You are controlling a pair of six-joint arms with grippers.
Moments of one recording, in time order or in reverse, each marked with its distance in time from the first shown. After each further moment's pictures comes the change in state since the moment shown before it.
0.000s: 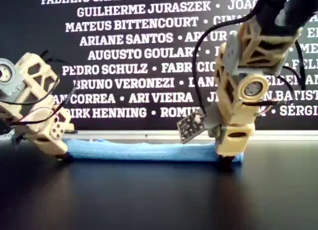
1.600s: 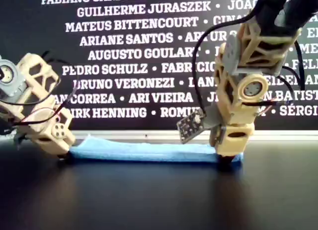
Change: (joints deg) left arm 0.0 -1.1 -1.8 0.3 0.4 -0.4; right arm 0.1 0.0 0.0 0.1 0.1 0.0
